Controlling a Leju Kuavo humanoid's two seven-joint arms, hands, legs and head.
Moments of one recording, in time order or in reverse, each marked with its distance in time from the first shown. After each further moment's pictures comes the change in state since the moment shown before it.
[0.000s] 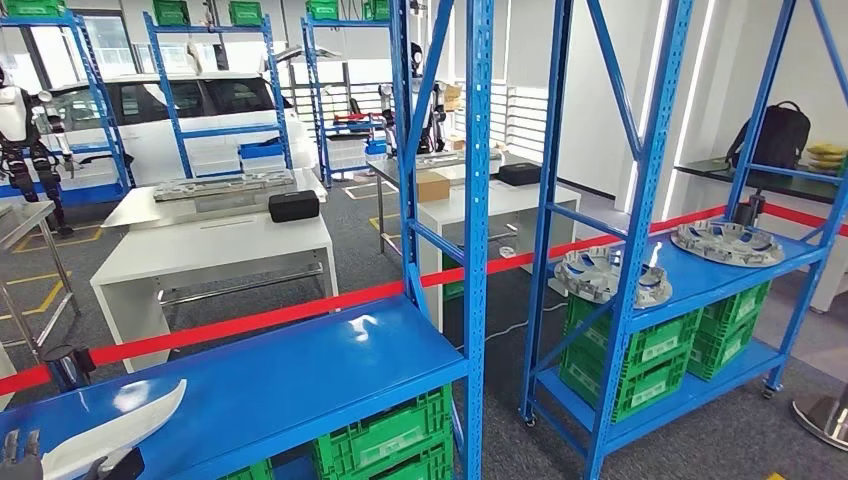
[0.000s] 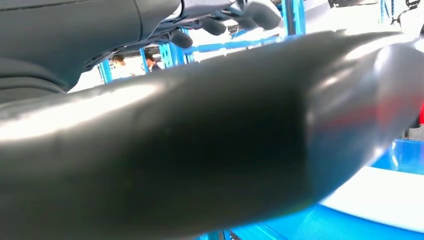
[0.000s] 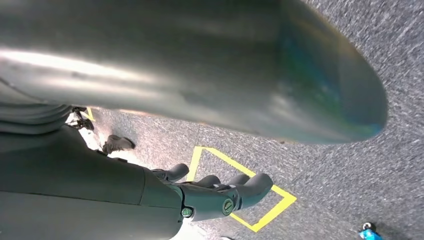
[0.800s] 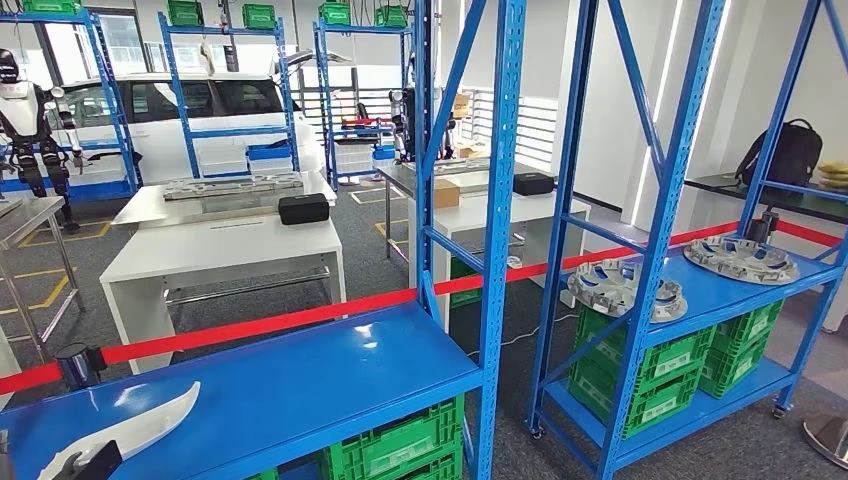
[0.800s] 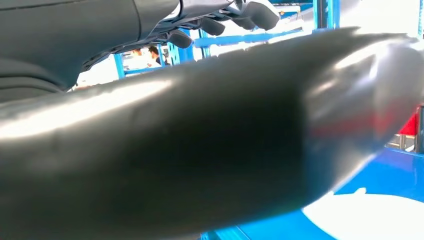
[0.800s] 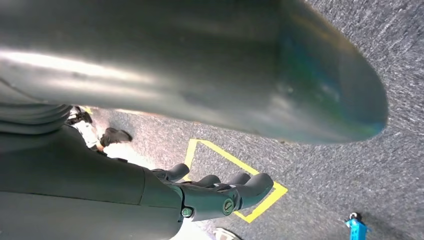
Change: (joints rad) left arm -0.015 0.018 0.025 -0.010 -0.001 -0.005 0.018; right arm -0.001 -0.002 -0.005 0.000 0.010 0.004 0.001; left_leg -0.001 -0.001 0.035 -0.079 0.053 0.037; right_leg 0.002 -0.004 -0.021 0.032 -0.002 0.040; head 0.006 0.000
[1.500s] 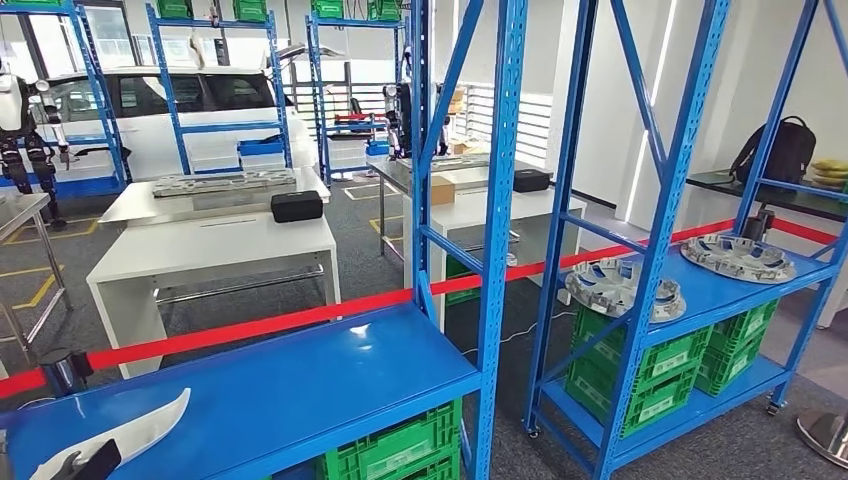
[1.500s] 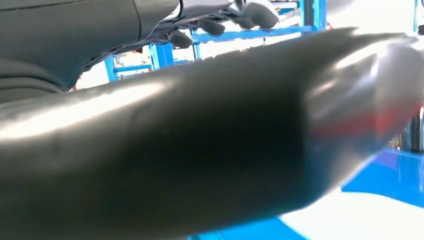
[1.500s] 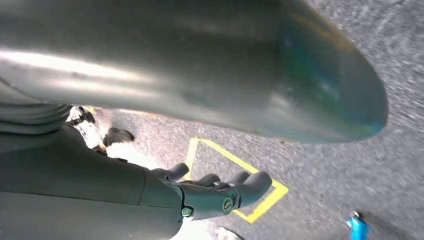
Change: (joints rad) left arm -0.004 0.000 0.002 0.003 -0.002 0.004 0.007; right arm -0.001 0.000 -0.002 0.000 0.000 -0.003 -0.001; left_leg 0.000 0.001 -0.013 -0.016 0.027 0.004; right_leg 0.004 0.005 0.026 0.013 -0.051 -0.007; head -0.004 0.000
